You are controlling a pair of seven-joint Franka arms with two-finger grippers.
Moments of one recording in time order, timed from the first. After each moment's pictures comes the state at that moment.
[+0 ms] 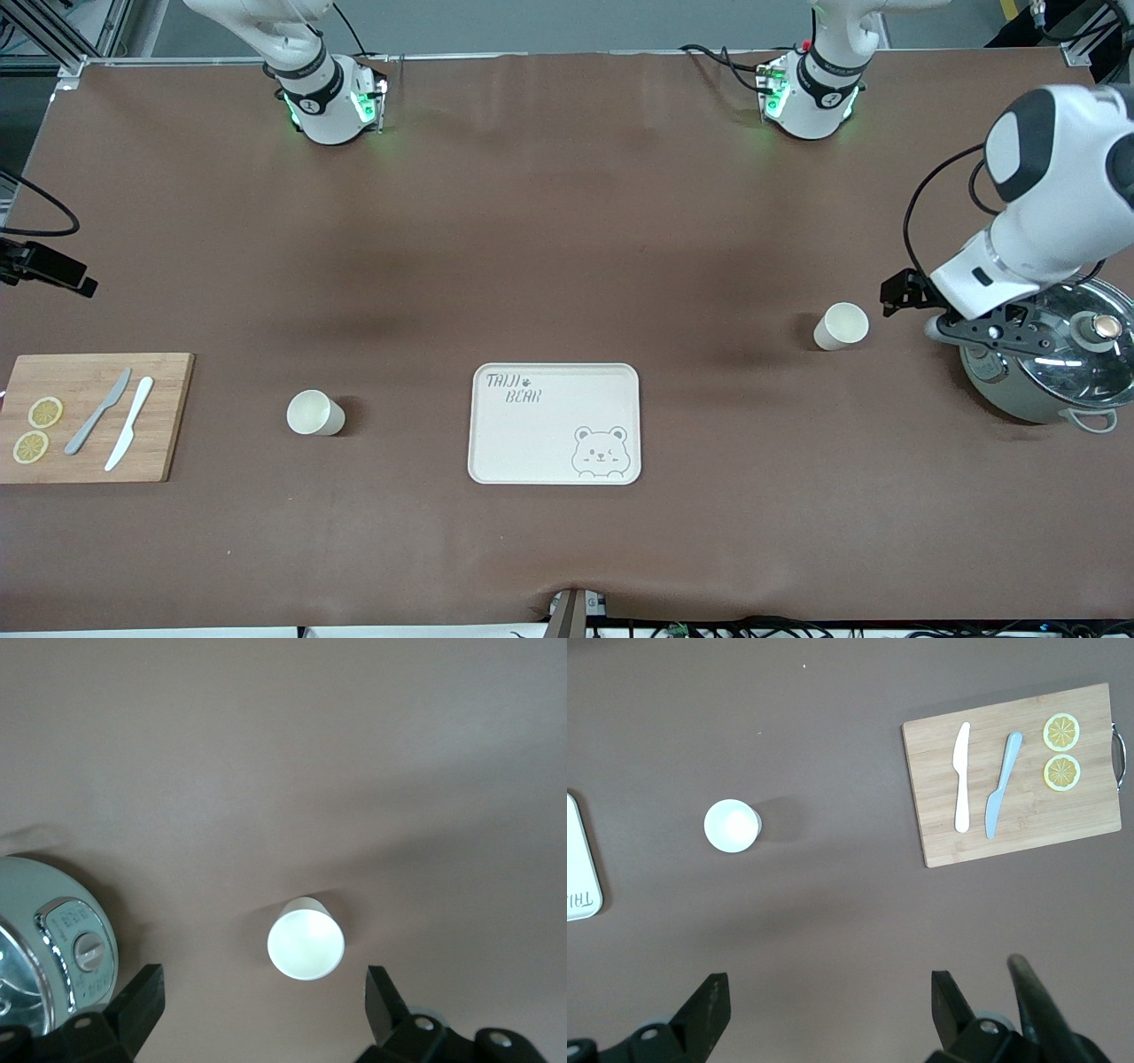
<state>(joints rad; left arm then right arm) -0.02 0.13 -0.04 -1.89 0.03 2.03 0.19 -0.08 0.13 -0.04 -1.45 -0.01 1.59 0.06</state>
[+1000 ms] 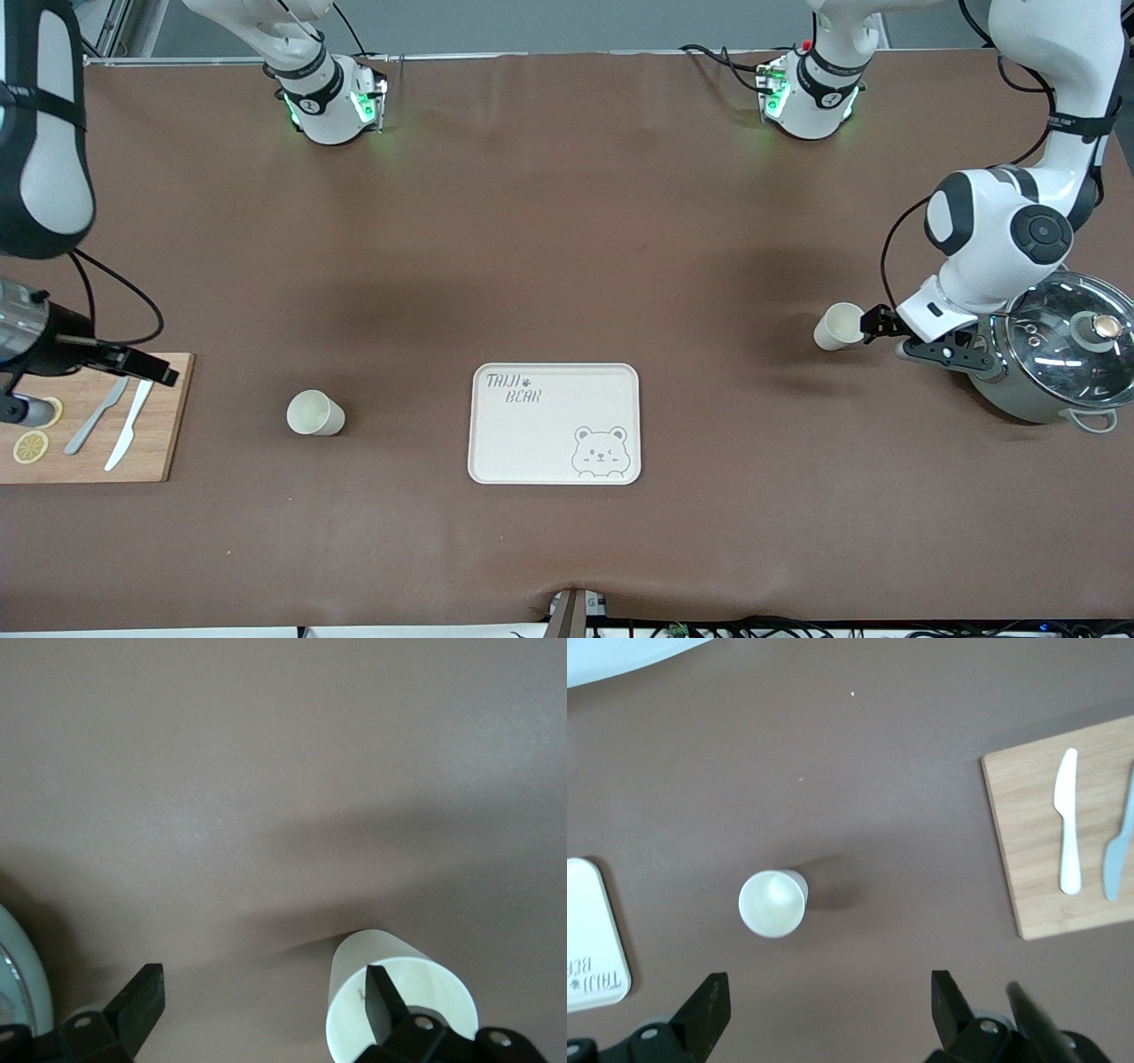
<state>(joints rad) 0.07 0.24 -0.04 -2.23 0.03 2.57 0.25 -0.07 0.35 -0.02 -1.51 0.11 1.91 0.12</state>
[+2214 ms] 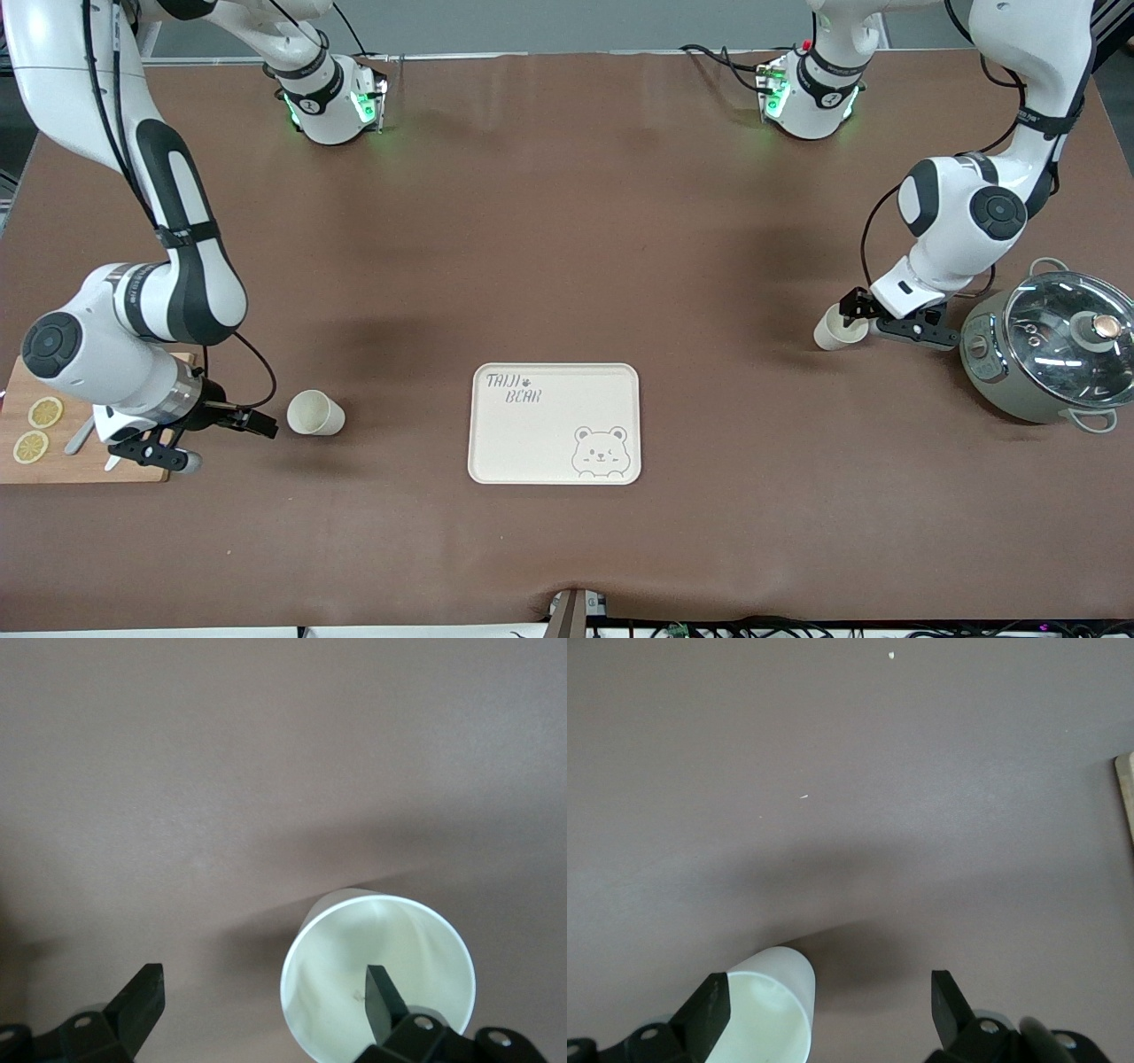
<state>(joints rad) 0.07 0.23 -0.06 -2.39 0.03 2.72 0.25 0.00 0.57 -0.02 -1.66 0.11 2.35 0.15</state>
